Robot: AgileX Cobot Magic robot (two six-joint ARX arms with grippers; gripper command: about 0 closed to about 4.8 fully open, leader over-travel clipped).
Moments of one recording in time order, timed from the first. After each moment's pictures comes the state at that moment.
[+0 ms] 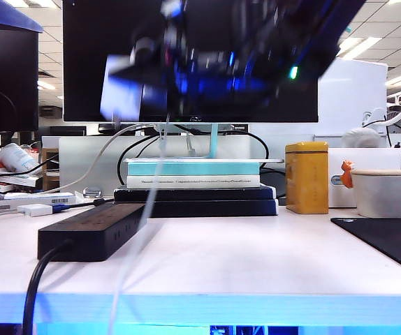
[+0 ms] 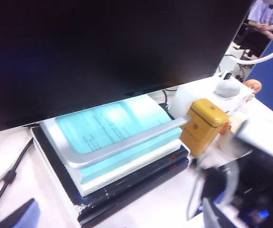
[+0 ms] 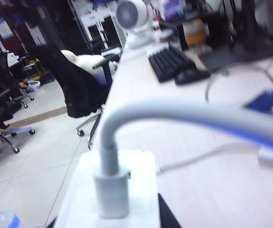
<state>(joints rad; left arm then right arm) 0.02 1.30 1.18 -0.15 0.68 -0.04 0.52 2.05 1.39 0.66 -1.02 0.27</state>
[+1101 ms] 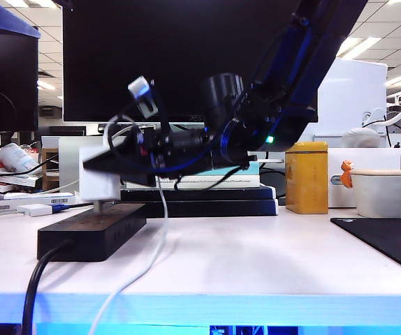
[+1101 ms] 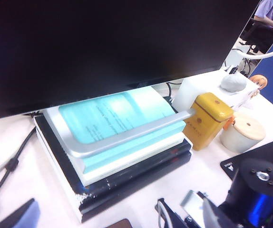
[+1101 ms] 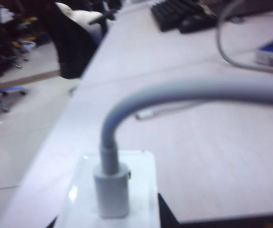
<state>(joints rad) 0.02 1.30 1.18 -0.19 0.66 -0.04 0.59 2.25 1.39 0.64 -0.99 0.01</state>
